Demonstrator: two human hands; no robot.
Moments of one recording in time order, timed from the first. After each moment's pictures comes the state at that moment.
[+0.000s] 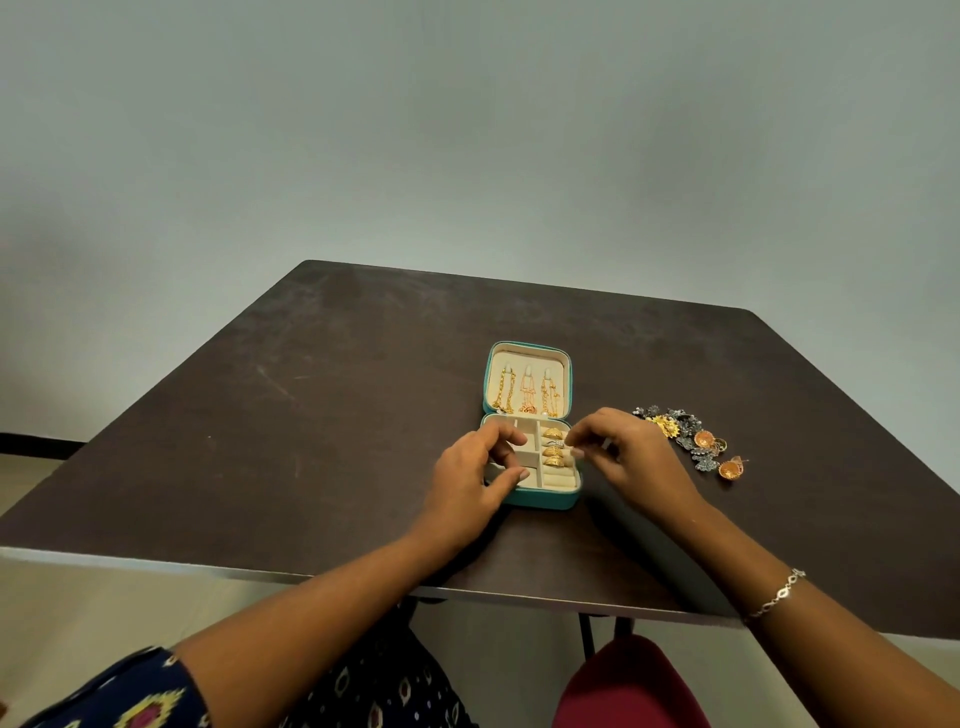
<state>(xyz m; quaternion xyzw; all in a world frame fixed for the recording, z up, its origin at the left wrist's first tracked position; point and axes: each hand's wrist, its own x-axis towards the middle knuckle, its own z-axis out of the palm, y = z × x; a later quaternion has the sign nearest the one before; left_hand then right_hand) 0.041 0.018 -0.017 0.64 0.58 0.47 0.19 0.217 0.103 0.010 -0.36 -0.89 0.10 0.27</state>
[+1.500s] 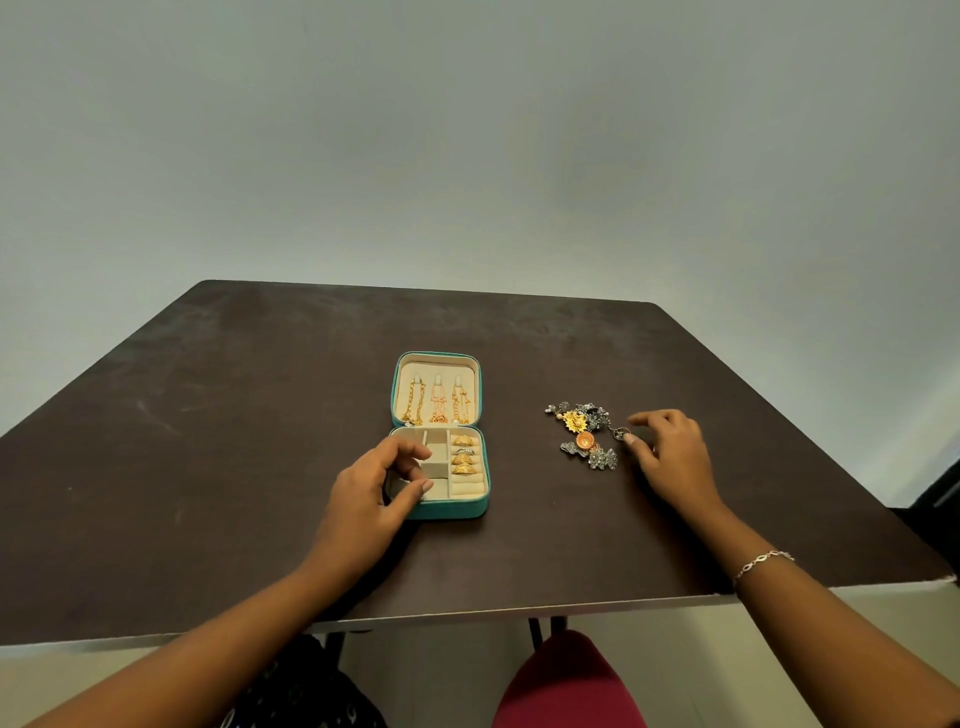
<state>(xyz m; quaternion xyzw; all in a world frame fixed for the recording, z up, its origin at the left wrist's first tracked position) 0.040 0.017 -0.019 0.64 0.57 0.47 0.18 0.343 0.161 -0.030 -0.62 -0.72 0.03 0.30</state>
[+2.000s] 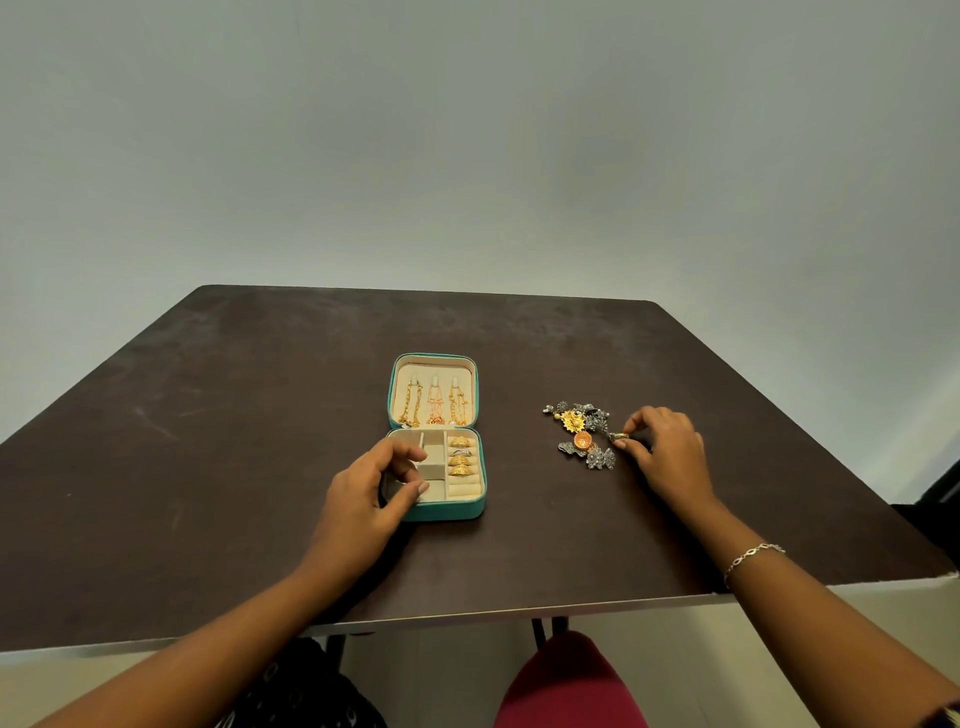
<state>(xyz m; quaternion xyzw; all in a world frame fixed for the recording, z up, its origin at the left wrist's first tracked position) 0.042 0.015 -0.016 0.64 0.58 0.47 0.19 0.338 0.160 -0.023 -0.61 -0.73 0.04 0.30</state>
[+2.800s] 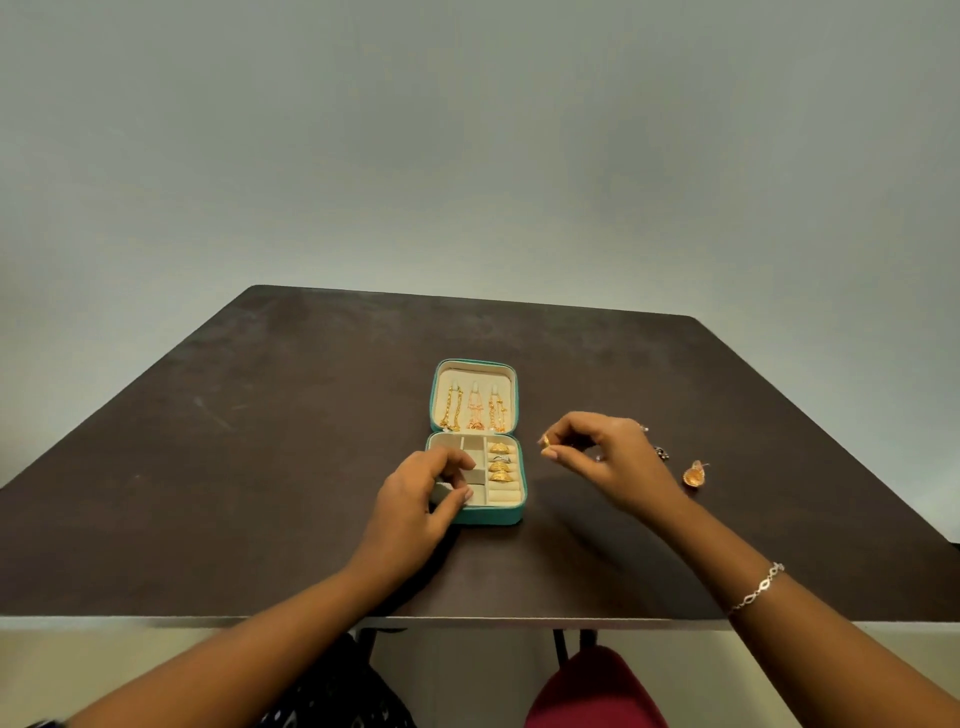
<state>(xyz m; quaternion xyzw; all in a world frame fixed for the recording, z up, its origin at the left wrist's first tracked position) 0.042 0.017 -0.023 0.66 0.57 0.47 0.13 0.246 0.104 0.030 -0.35 -0.88 0.16 0.29</state>
